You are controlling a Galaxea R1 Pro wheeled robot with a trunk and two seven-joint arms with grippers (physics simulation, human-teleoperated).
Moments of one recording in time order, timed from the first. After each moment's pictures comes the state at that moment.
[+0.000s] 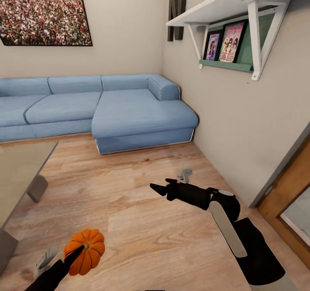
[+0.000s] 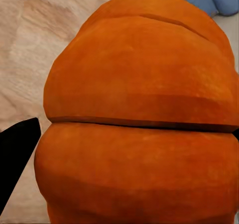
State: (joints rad) left arm 0.08 -0.05 0.58 -1.45 0.47 0.66 -0.63; right arm -0.50 -0.08 0.30 -1.62 -0.56 0.78 0.33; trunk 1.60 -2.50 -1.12
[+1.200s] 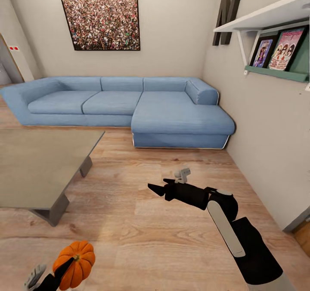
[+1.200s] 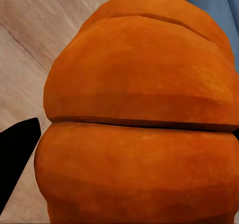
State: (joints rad) left arm 0.07 -0.03 0.66 -1.25 0.53 0.55 -0.60; right arm -0.50 -0.07 0.31 -1.62 -0.56 0.78 0.33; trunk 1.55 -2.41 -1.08
